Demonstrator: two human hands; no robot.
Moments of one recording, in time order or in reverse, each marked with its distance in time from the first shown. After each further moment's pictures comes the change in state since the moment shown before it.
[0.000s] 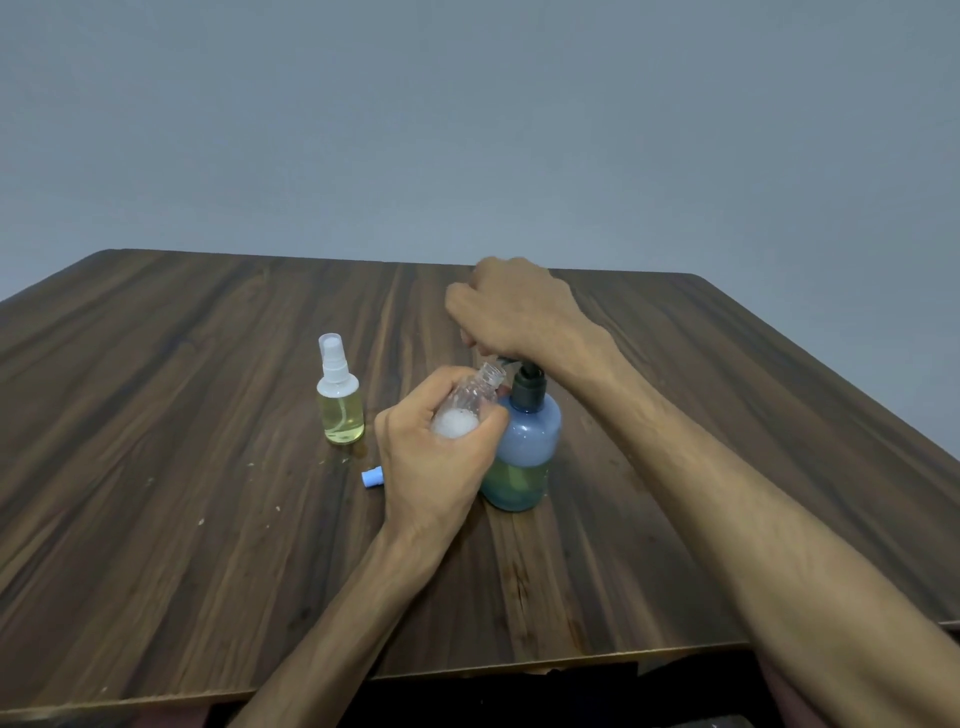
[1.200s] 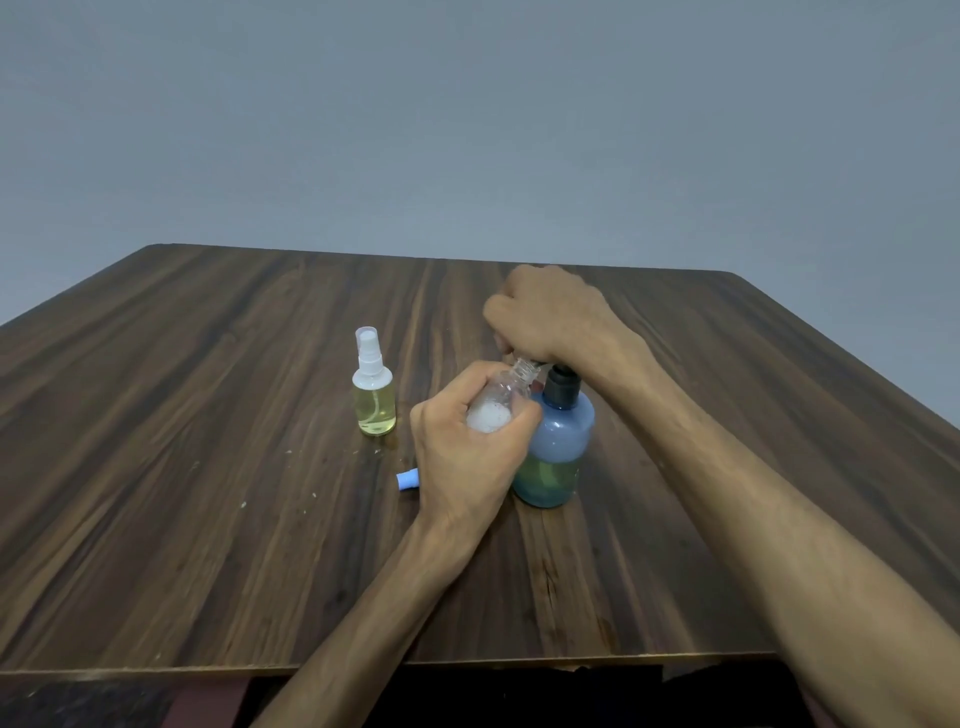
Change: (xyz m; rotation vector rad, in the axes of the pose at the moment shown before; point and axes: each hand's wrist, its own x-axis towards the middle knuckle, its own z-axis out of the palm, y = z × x) left_hand 0.001 -0.002 0.001 0.038 0.014 0.015; right_hand 0.000 0.002 0.004 -0.087 0.010 -0.035
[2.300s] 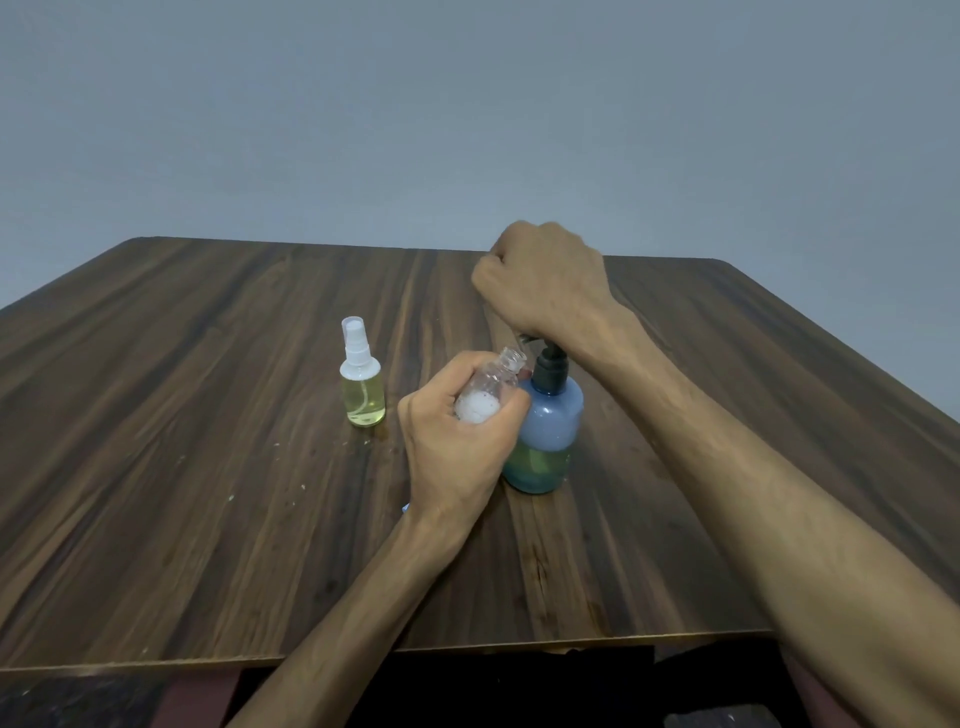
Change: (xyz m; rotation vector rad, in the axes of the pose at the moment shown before) left_hand -0.004 -0.002 0.000 -0.068 -0.011 -0.011; right_hand -0.001 -0.003 -0.003 0.033 0.138 0.037
